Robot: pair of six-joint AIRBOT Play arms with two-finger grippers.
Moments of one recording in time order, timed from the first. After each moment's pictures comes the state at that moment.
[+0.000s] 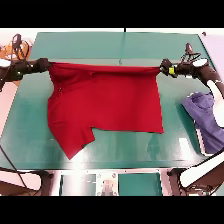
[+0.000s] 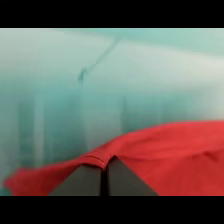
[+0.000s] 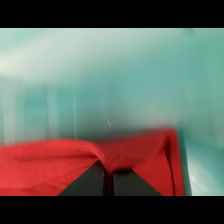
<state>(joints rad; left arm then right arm) 0.23 -1.63 1.41 0.67 -0.76 -0.90 -0.20 -1.84 1.59 -0.81 0.85 1.35</state>
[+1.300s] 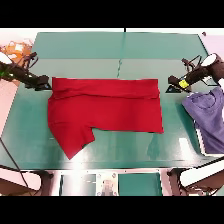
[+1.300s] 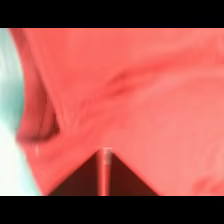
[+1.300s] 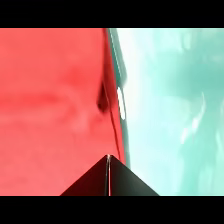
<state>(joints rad) 0.24 -1.67 1.57 1.15 -1.41 -1.24 -0.24 -1.71 1.56 -1.23 1.43 1.55</state>
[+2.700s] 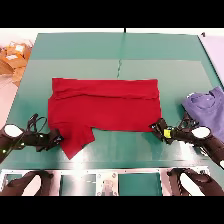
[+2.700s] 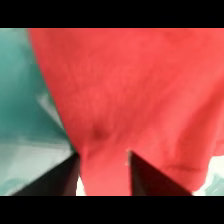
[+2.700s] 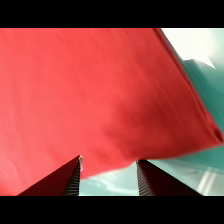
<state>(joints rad) 0.23 -0.87 0.30 1.02 -1.02 -1.56 -0.13 -0.88 0.23 -0.78 0.73 1.78</state>
